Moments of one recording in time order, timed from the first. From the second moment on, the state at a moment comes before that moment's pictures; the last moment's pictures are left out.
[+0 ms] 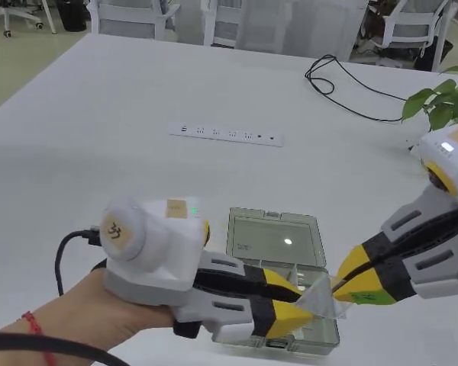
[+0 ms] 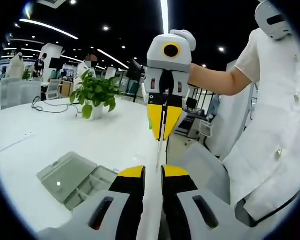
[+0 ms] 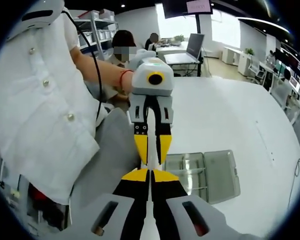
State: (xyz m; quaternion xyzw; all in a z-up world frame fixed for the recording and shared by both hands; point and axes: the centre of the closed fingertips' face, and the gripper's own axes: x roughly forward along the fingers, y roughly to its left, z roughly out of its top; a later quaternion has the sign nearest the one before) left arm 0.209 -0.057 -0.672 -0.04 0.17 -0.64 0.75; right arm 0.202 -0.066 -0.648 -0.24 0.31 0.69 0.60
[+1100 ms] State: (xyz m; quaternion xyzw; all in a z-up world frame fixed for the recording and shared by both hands) left arm 0.241 -0.010 -0.703 0.01 0.20 -0.57 0.80; right arm 0.239 -0.062 -0.663 -0.27 0.31 0.65 0.64
